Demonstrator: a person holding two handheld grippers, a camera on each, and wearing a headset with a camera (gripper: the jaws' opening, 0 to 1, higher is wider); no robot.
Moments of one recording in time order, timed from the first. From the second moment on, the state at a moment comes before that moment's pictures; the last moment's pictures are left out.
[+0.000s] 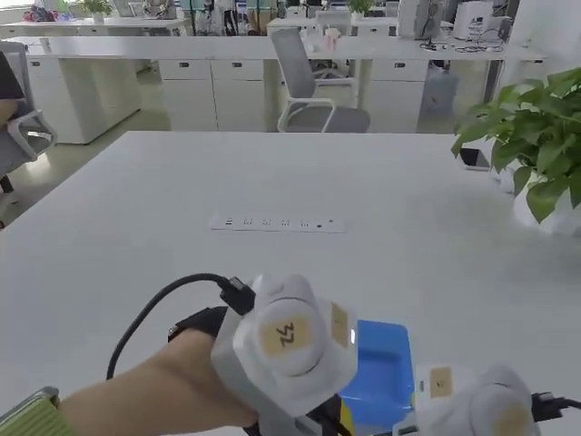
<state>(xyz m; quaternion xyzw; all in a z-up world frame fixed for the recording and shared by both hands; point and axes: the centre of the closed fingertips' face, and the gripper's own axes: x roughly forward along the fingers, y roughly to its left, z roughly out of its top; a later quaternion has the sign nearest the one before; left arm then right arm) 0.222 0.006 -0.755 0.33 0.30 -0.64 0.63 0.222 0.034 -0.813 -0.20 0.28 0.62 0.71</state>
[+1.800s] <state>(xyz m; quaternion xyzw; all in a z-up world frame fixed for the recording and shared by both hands) 0.228 0.090 -0.714 0.03 0.10 -0.29 0.95 0.316 -0.008 -0.726 -0.03 0.26 0.49 0.83</state>
